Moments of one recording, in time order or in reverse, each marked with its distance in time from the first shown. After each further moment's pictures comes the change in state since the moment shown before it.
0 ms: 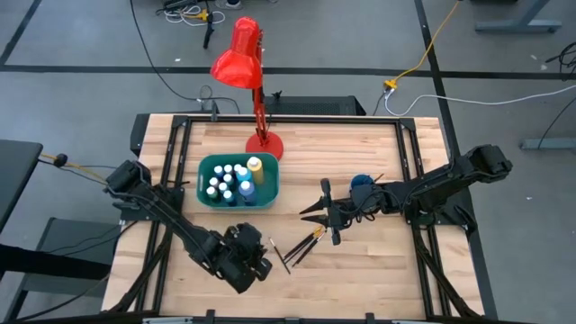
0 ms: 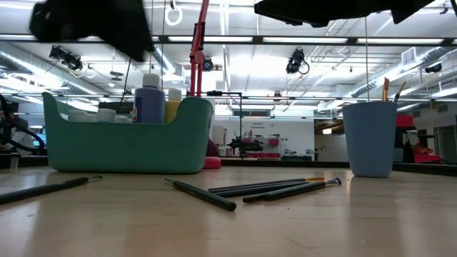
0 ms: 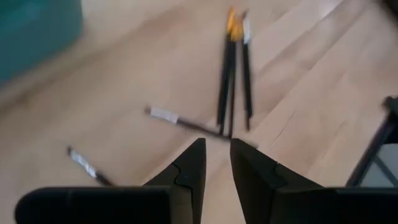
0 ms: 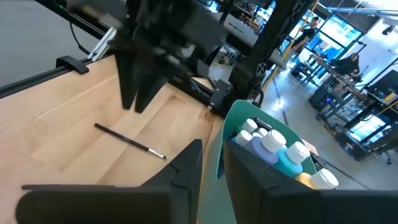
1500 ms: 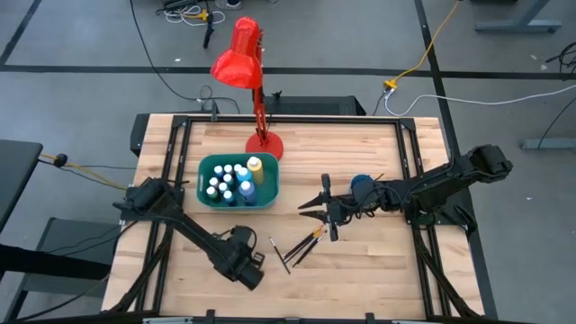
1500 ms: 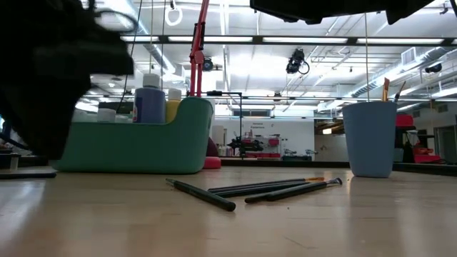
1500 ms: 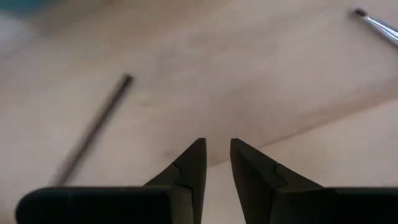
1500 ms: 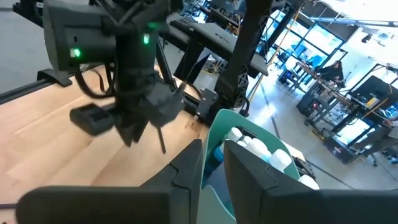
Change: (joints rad) left arm 0.030 0.240 0.051 -0.388 0.303 -0.339; right arm -0.029 0.000 0.000 0.060 -0.001 -0.004
